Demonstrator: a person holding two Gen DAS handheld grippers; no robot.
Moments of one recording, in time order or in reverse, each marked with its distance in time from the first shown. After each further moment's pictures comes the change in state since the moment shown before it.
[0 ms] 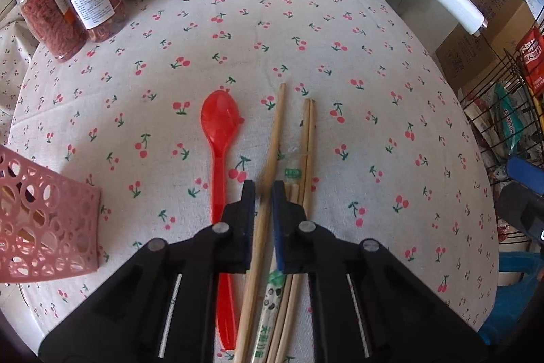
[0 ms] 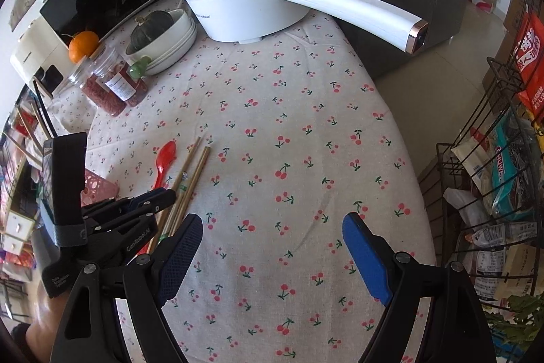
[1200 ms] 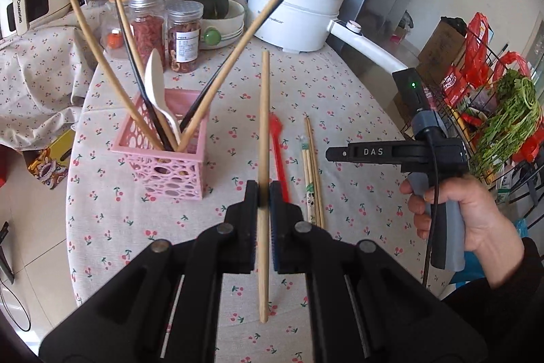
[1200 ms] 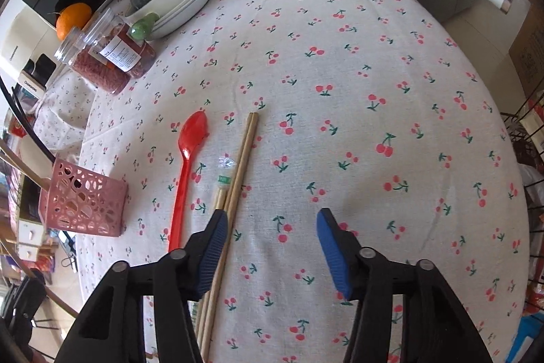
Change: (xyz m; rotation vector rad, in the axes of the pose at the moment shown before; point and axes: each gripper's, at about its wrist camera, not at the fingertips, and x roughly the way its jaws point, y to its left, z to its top) left arm -0.144 0.095 -0.088 -0.028 -0.276 -0.168; right arm 0.088 0.062 0.000 0.059 0.139 0.072
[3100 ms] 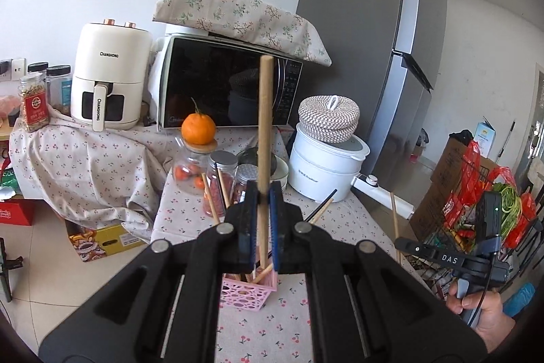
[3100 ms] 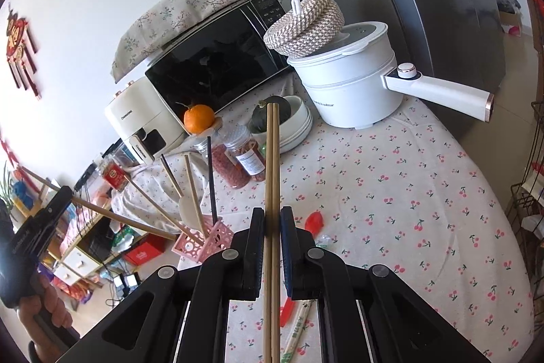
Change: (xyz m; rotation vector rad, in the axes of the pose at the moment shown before) left arm -0.126 0.044 0.026 -0.074 -0.579 0.112; right arm -0.154 0.048 -0.050 -0.086 -0.527 0.290
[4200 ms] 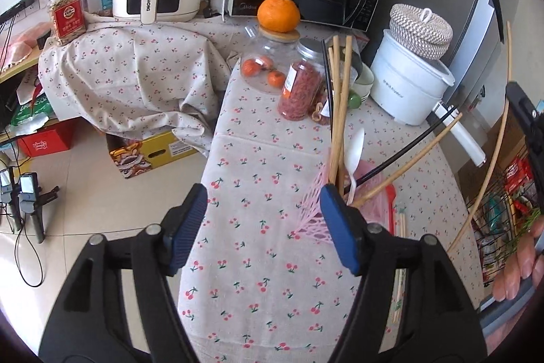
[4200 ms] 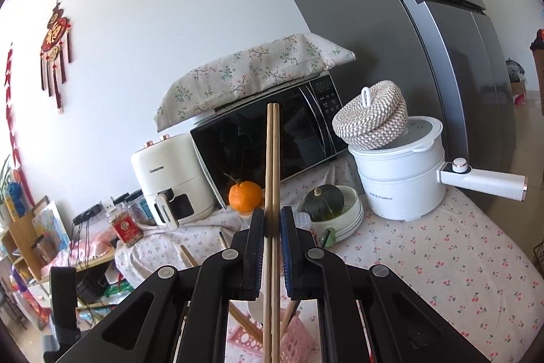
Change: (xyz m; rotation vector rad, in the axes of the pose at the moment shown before) left arm 0.055 0.067 -0.052 -0.078 0.423 0.226; right arm 0.017 0.125 0.009 -0.122 -0.407 0.002
